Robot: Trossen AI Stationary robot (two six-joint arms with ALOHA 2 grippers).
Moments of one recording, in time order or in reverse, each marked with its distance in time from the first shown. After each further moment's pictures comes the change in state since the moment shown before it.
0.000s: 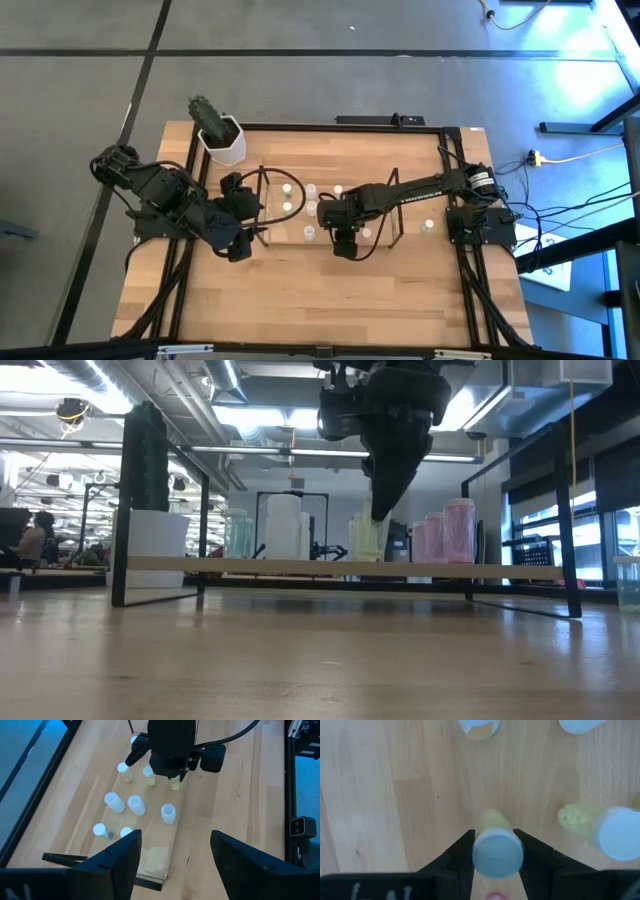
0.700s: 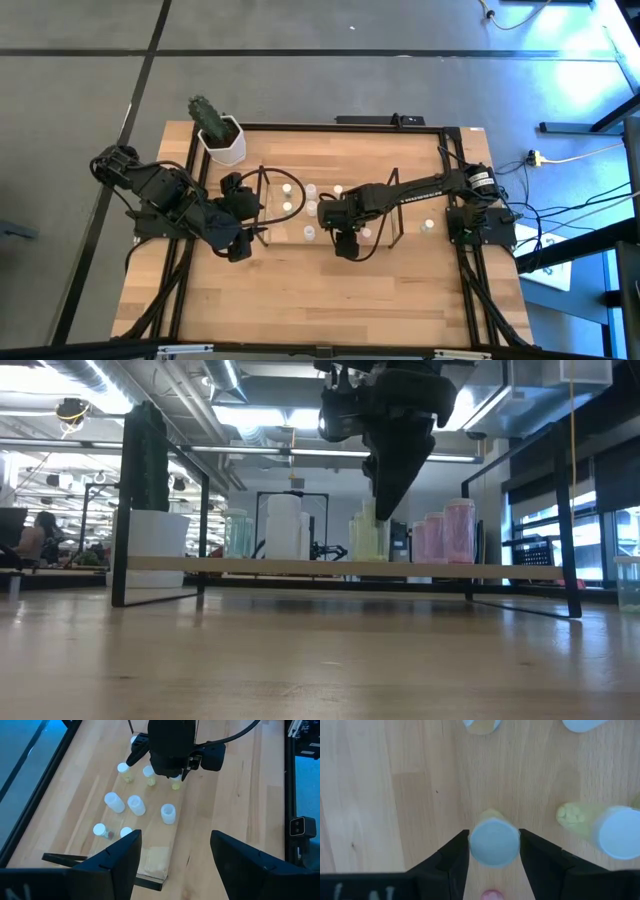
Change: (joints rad) left arm 0.000 0.000 0.000 0.000 0.000 0.000; right arm 0.000 0.000 0.000 -0.012 -0.001 -0.035
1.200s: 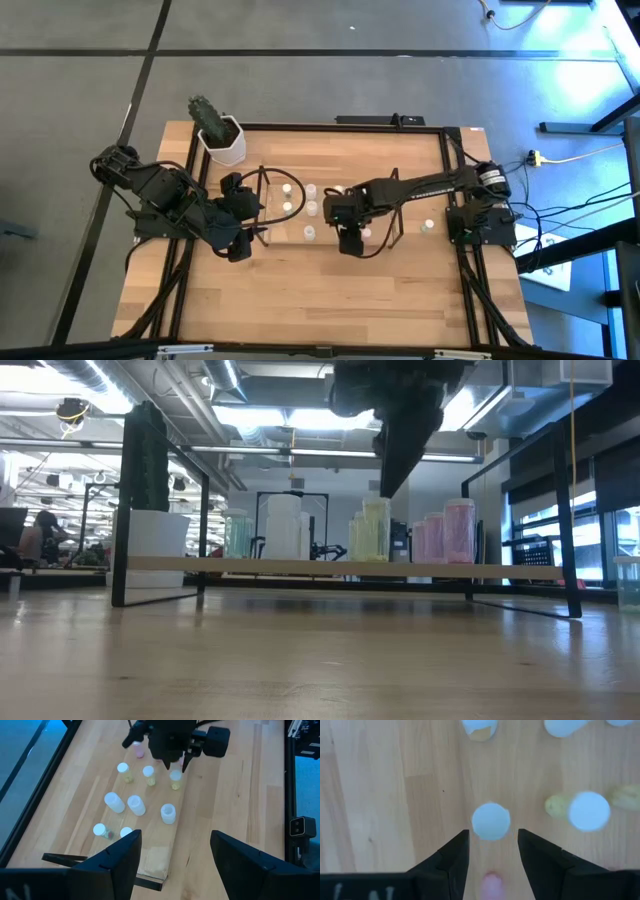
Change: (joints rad) left arm 0.000 0.000 0.000 0.000 0.000 0.000; right arm 0.000 -0.075 0.001 -0.034 0.000 0.018
